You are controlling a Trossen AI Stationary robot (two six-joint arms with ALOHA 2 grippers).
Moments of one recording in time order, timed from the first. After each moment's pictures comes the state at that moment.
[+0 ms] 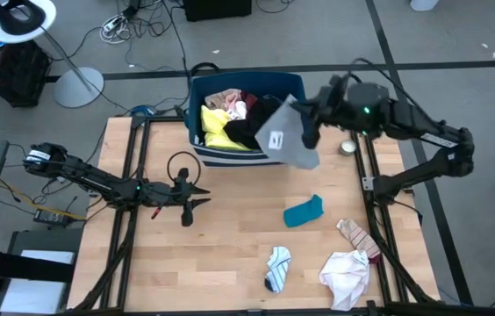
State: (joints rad) left arm -0.21 1.04 0.16 0.53 -0.35 -0.11; right arm -0.14 1.22 1.58 -0.62 0.39 -0.09
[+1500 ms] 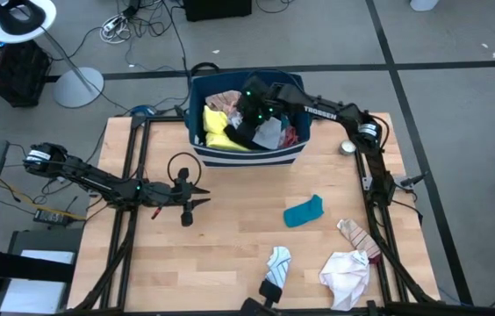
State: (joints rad) left arm -0.20 1.04 0.16 0.52 -0.35 -0.06; right arm -0.50 2.10 1.95 -0.80 -0.13 0.00
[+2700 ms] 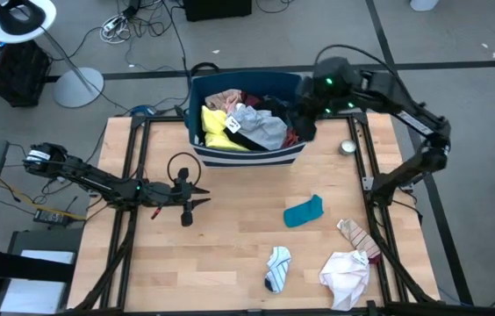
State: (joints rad) left arm -0.20 1.04 0.16 0.52 -0.35 -0.06; right arm -0.38 1.47 1.90 -1.13 -0.05 -0.01
